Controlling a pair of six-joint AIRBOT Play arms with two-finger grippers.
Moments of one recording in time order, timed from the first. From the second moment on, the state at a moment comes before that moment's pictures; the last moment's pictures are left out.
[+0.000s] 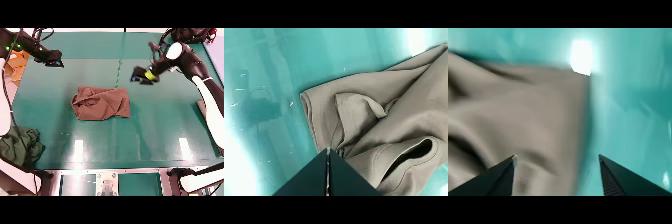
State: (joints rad) left arm 0.02 -1.79 2.06 1.14 -1.52 -1.33; right arm 0.17 -1.65 1.59 -1.18 1.24 1.71
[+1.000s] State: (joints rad) left arm 0.02 -1.79 2.06 1.14 -1.54 -1.34; right arm 0.19 -1.75 1.47 -0.55 1.16 1.25
